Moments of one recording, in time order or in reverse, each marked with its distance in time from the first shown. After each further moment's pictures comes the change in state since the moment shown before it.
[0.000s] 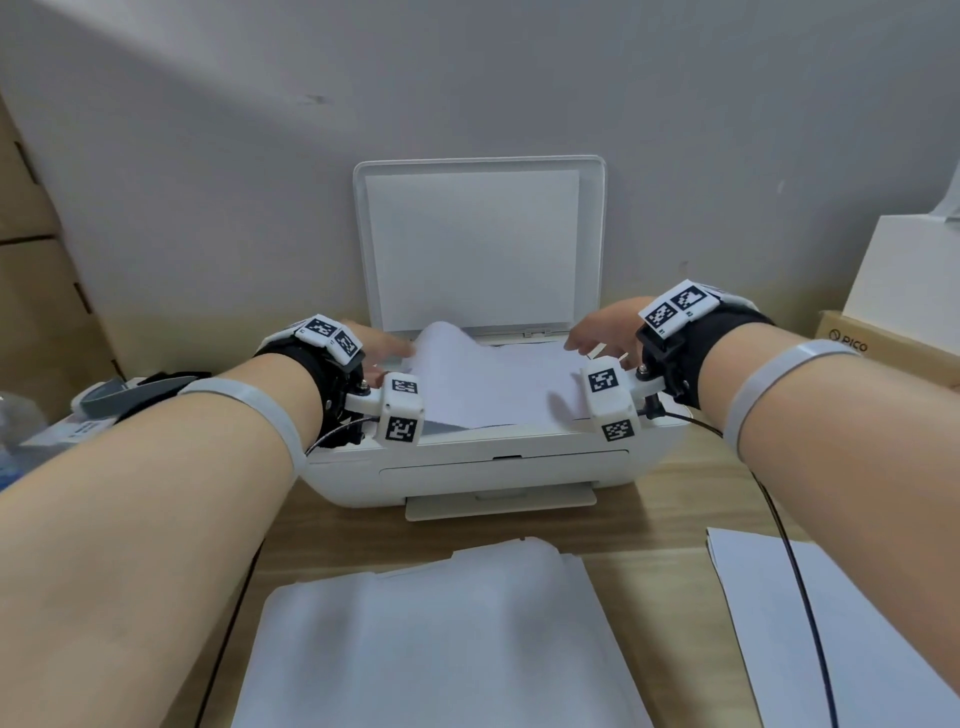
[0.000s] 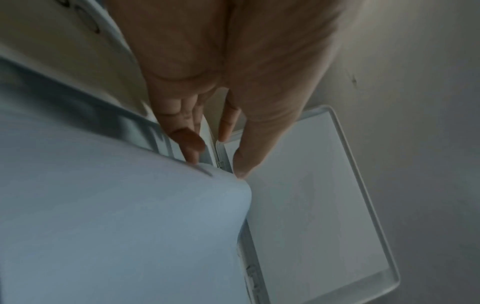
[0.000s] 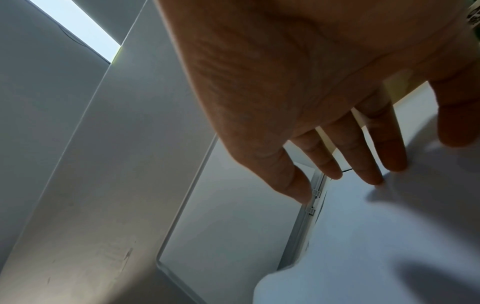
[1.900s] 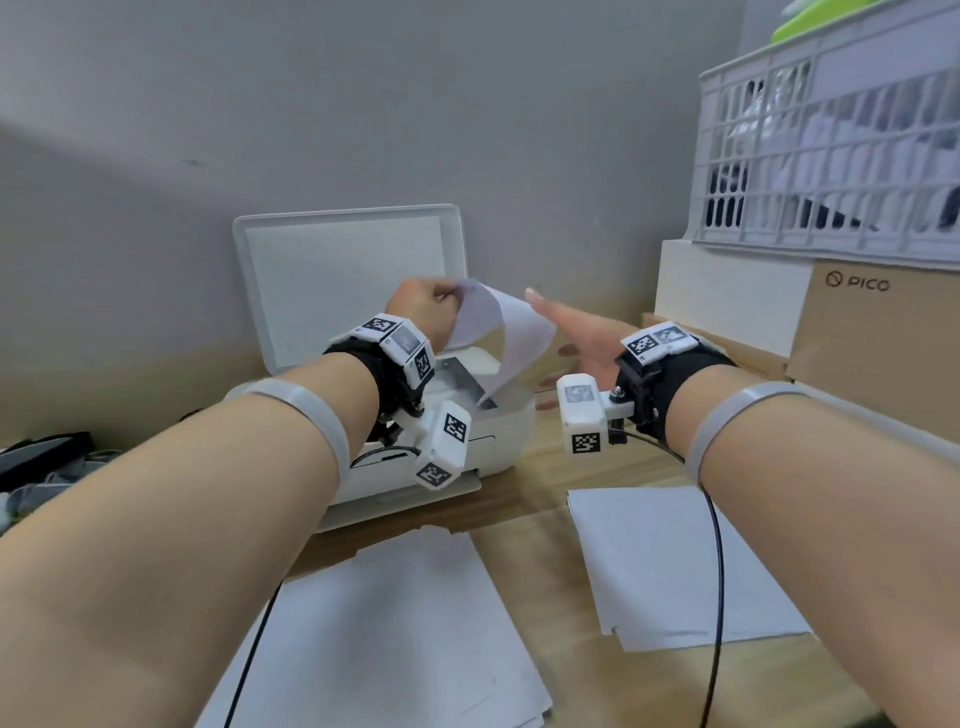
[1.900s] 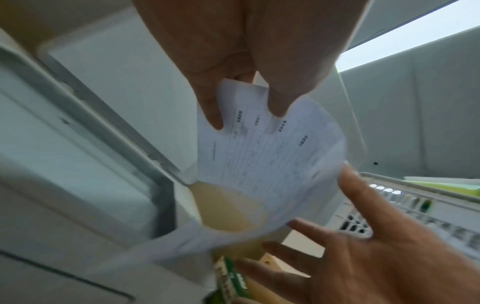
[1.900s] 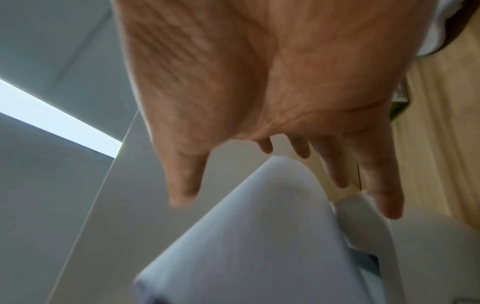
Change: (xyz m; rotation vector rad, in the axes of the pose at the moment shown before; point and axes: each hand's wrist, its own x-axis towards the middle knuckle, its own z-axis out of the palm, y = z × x) left_hand -0.136 0.086 0.124 0.038 0.085 0.952; right_hand -0.107 0.106 -0.037 0.787 0.013 -0.032
